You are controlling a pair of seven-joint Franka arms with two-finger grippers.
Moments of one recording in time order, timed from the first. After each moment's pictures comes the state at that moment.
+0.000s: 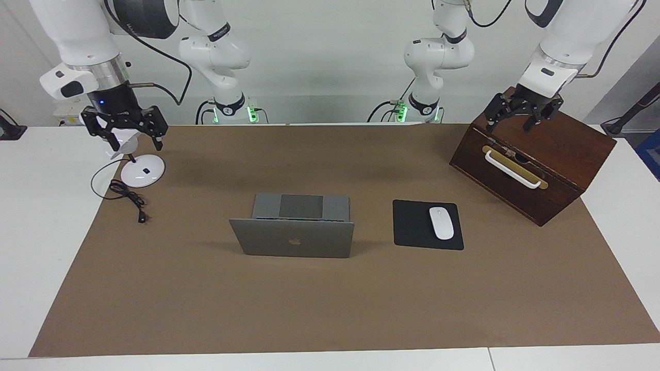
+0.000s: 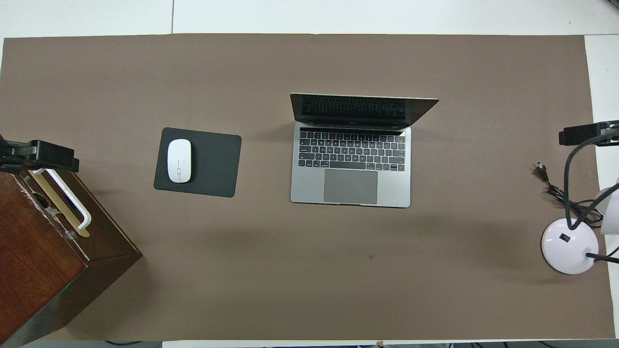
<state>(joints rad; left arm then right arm) -0.06 -0.07 -0.01 -1.62 -0.01 1.52 -0.01 -0.12 -0.11 0.04 -1.75 -0.02 1.79 -0.09</state>
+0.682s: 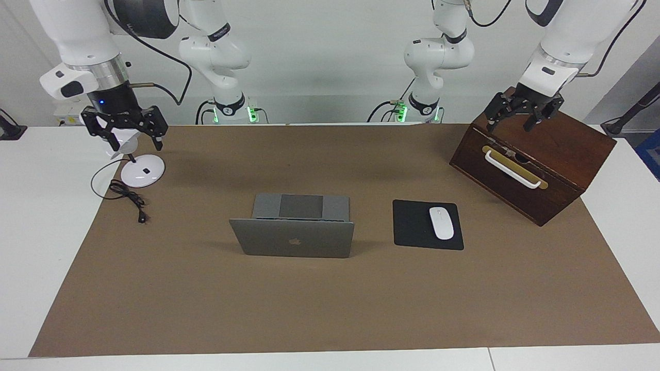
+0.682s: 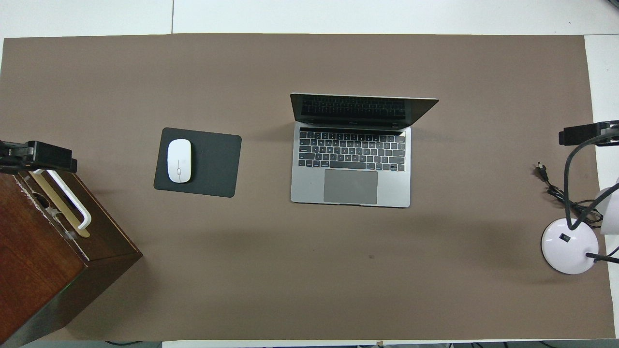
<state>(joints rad) -0.06 -0.08 -0.01 -1.62 -0.01 1.52 -0.01 -0.12 -0.11 0.04 -1.75 -0.02 1.79 -0.09</state>
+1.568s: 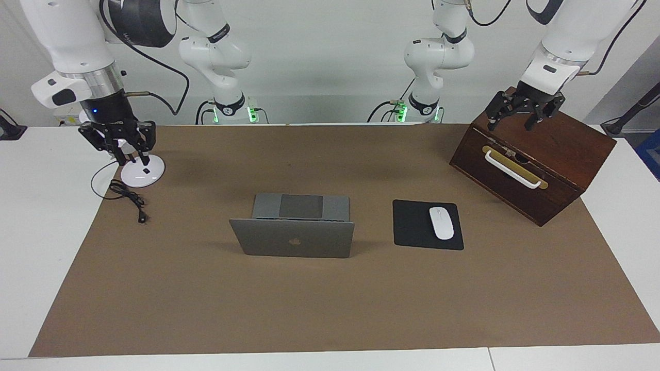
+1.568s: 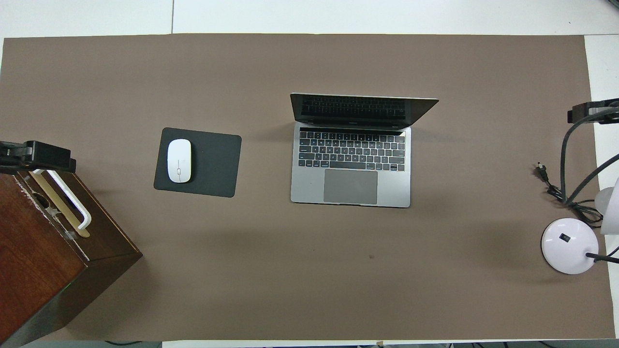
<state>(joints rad) -0.06 -0.08 -0.01 -1.62 -0.01 1.52 -0.01 -0.12 -0.02 0.04 -1.67 -0.02 1.85 -0.09</state>
